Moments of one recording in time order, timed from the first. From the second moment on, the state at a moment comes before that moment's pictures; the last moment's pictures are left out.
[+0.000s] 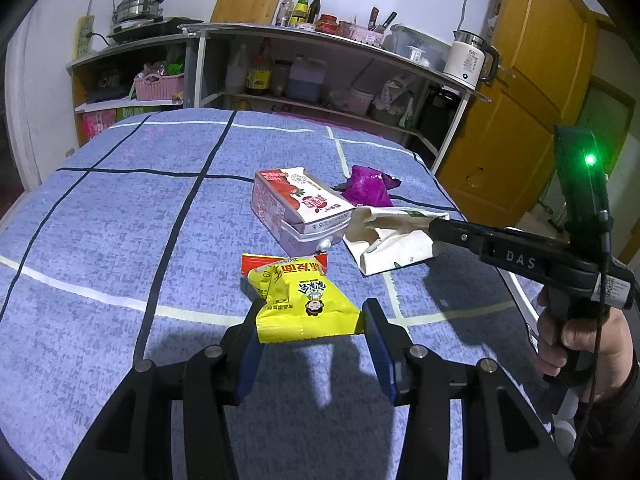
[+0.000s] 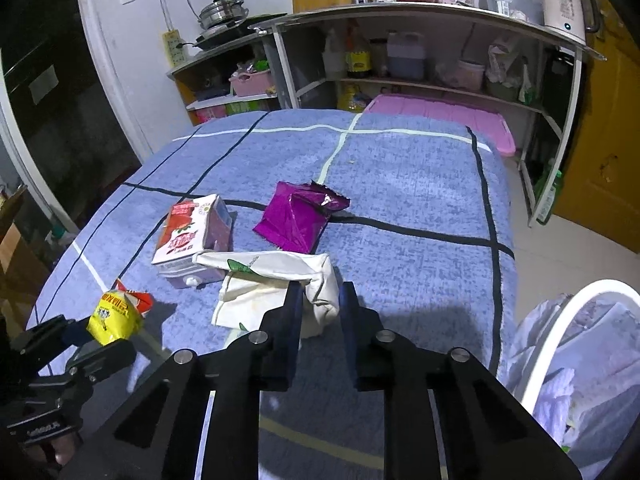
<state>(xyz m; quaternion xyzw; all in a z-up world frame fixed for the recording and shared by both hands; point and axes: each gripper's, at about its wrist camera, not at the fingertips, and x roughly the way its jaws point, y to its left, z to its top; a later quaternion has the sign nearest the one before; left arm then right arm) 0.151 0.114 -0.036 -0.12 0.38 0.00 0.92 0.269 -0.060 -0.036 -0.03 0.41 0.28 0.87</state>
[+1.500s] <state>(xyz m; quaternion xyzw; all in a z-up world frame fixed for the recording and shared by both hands) 0.171 -0.064 0.019 -0.03 0.34 -0.16 0.93 0.172 -0.276 0.003 0.08 0.37 0.13 0.92</state>
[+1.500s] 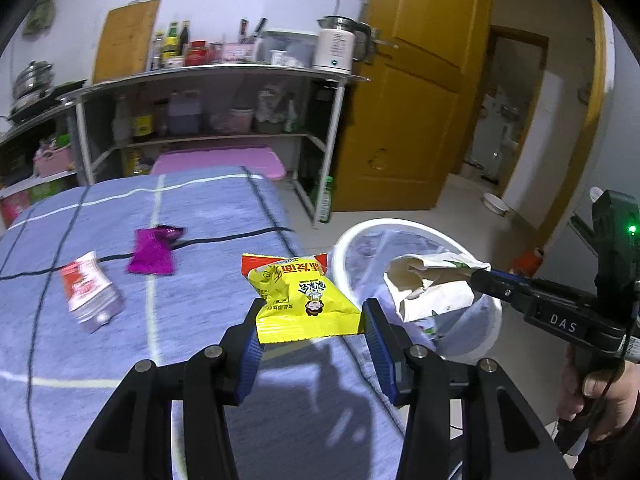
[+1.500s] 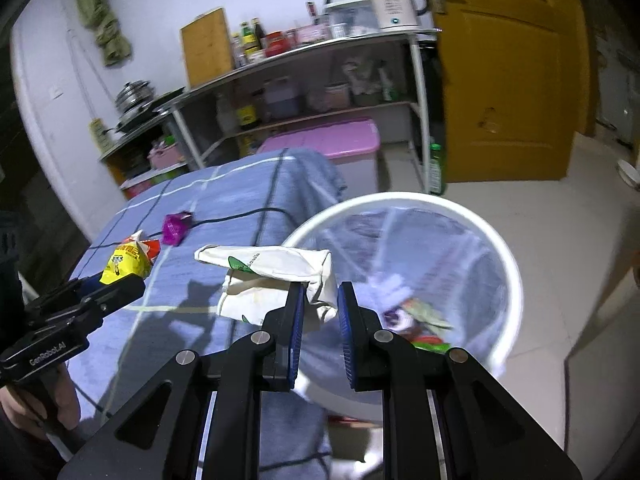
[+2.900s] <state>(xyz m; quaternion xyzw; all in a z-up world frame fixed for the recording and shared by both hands) 0.206 -0.130 -0.010 -0.02 0.38 -0.23 0.90 0.173 -0.328 -0.021 0.10 0.39 0.08 0.91</state>
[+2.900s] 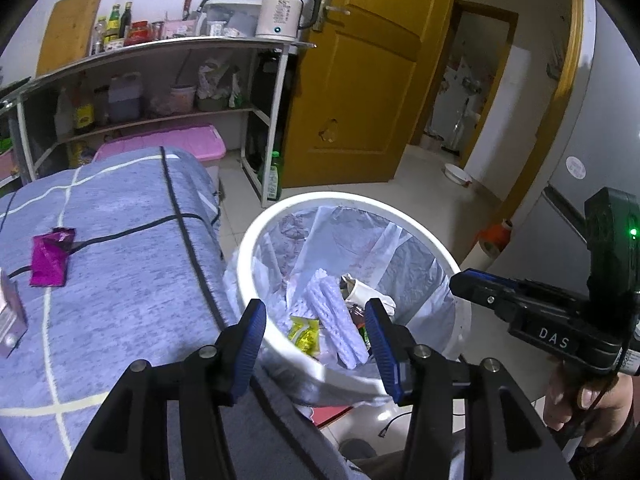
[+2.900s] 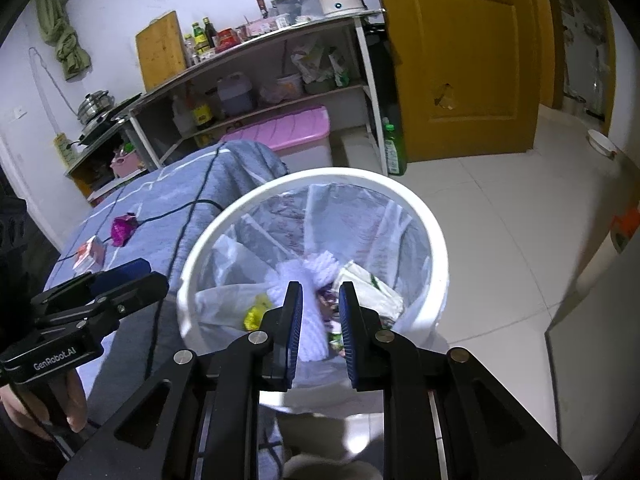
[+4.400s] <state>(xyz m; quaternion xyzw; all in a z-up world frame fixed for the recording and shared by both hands) 0.092 0.022 0.023 -0.07 0.33 -0.09 0.94 0.111 -0.184 0.018 0.03 0.36 0.21 0.91</state>
